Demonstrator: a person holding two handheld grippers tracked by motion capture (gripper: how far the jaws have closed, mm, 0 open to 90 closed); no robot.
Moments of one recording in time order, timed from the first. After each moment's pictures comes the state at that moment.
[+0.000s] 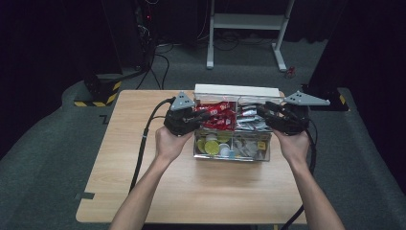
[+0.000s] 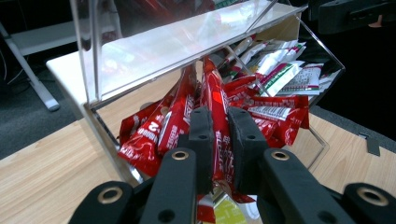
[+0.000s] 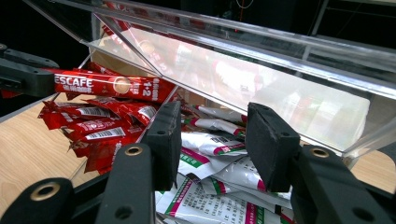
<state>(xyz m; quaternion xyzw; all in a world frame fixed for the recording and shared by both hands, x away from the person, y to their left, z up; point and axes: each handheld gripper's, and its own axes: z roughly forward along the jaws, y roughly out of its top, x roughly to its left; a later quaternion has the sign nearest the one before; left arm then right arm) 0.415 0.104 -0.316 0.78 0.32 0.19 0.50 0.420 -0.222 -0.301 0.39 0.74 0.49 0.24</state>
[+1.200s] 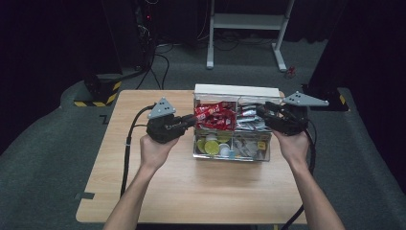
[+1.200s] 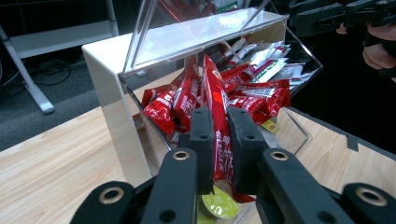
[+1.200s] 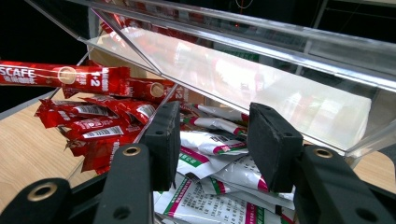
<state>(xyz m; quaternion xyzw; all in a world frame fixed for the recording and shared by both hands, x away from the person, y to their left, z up) 0.389 0.143 -0.316 0.77 0.32 0.18 0.53 0.421 -0.221 -0.304 0.39 0.75 0.49 0.24</state>
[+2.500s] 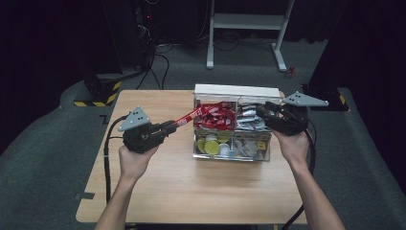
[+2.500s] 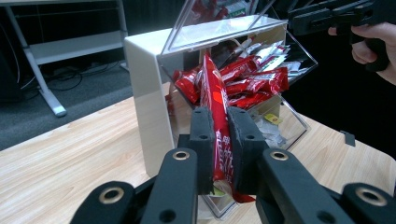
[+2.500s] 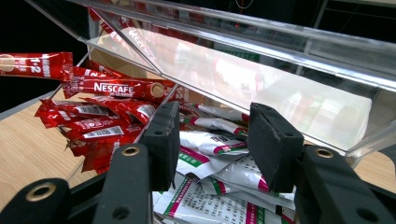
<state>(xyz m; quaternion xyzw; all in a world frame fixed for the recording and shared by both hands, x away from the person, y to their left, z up) 0.357 0.193 -0.319 0.75 0.33 0.20 0.54 0.420 -0.221 -0.304 0.39 0.75 0.49 0.24</state>
